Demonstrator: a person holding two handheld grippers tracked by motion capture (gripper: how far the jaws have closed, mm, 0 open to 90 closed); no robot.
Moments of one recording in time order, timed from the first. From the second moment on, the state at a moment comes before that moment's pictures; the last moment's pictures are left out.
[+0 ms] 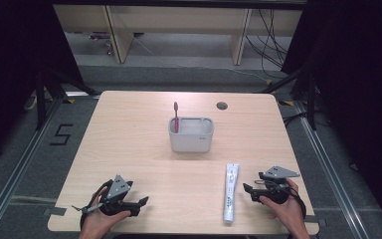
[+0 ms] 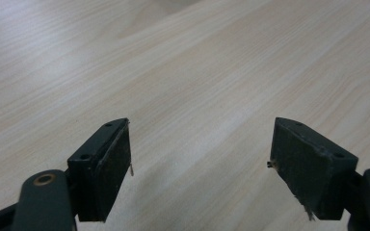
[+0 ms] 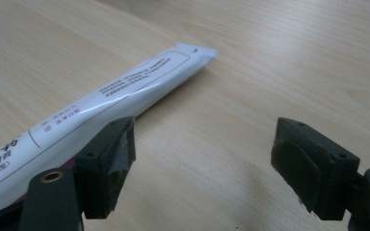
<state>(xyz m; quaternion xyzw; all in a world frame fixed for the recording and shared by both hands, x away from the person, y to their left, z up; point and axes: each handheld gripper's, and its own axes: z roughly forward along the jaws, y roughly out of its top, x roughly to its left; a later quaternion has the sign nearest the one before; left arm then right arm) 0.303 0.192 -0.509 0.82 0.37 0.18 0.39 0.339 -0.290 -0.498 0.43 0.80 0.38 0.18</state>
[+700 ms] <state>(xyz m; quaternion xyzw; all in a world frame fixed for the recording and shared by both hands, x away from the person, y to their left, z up) 0.296 0.195 -0.510 0.82 0.37 0.18 0.40 0.326 -0.245 -0.474 0.43 0.82 0.37 0.13</state>
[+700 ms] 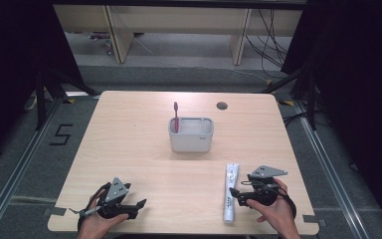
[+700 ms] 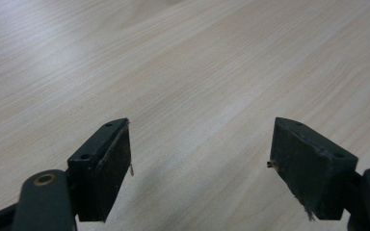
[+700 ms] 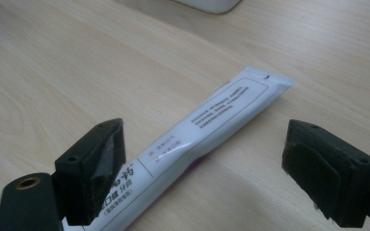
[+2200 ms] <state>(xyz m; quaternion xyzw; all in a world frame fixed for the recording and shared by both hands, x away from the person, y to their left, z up) 0.296 0.191 -0.511 0.83 0.37 0.18 0.39 0.343 -0.221 -0.481 0.40 0.87 0.26 0.08</state>
